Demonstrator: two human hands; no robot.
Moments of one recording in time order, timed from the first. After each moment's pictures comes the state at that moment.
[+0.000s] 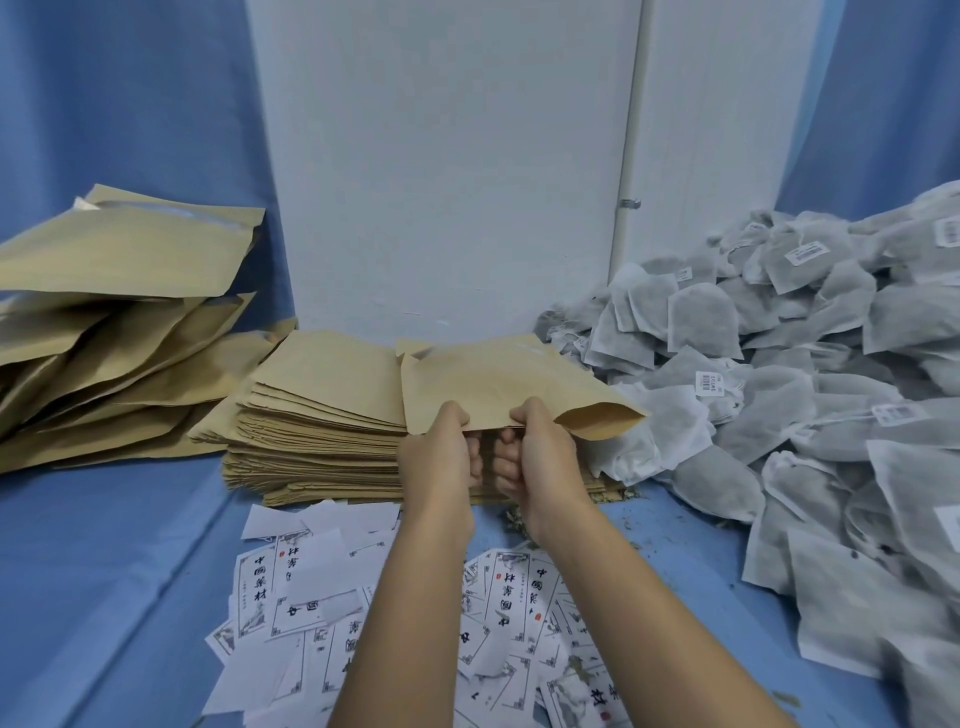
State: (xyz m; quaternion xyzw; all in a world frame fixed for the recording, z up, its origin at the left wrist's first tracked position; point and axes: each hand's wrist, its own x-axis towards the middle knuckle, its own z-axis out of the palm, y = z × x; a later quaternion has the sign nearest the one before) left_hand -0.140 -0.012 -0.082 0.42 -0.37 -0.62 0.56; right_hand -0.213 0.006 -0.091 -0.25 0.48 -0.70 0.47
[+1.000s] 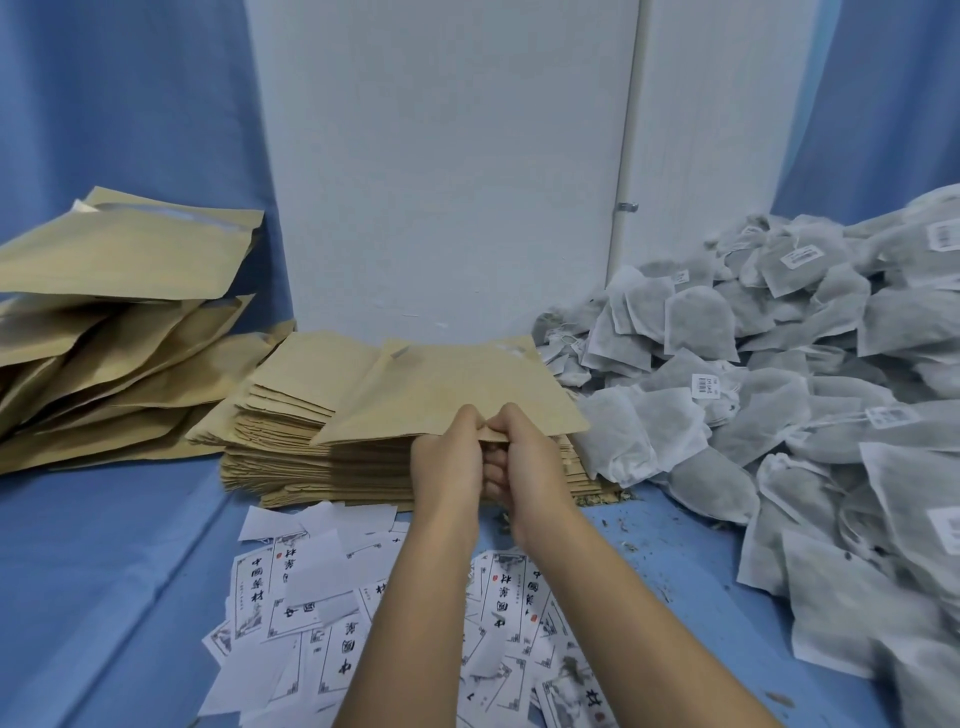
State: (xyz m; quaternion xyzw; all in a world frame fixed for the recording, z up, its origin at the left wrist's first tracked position) left_hand -0.148 -0.007 -0.084 0.43 -0.42 -0.60 0.52; right_hand -0.201 0.011 -0.092 -0.23 0.45 -0.71 0.48
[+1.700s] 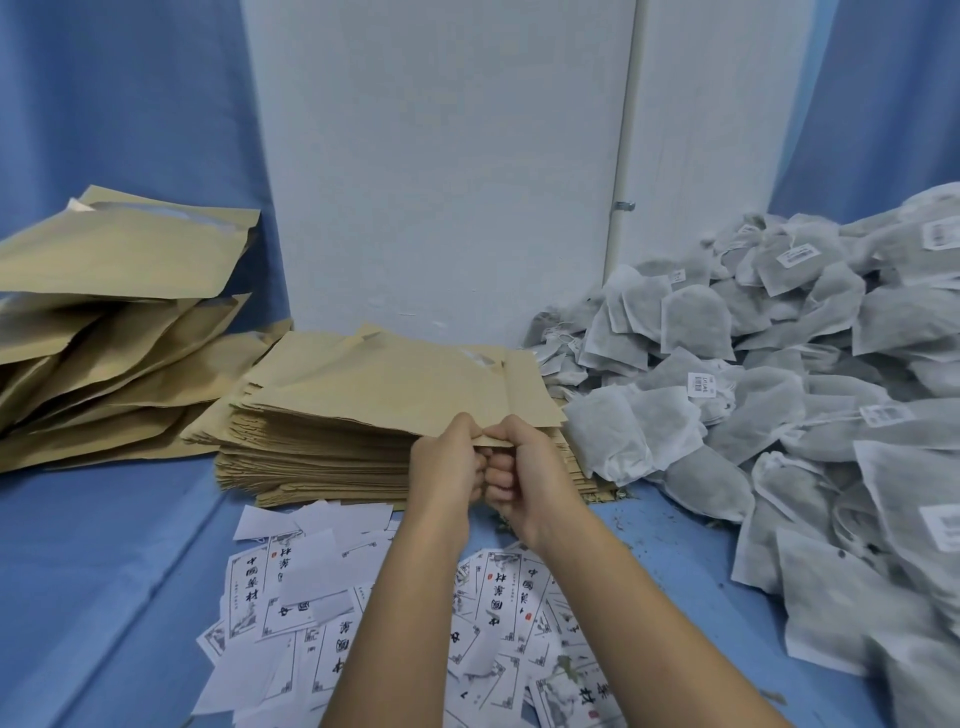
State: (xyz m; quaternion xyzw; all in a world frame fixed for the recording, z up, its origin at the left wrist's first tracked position) left_hand -0.144 -0.008 -0.086 0.43 -0.44 -0.63 0.47; right_hand -0.215 0.009 -0.098 -0.24 0.43 -0.67 0.55
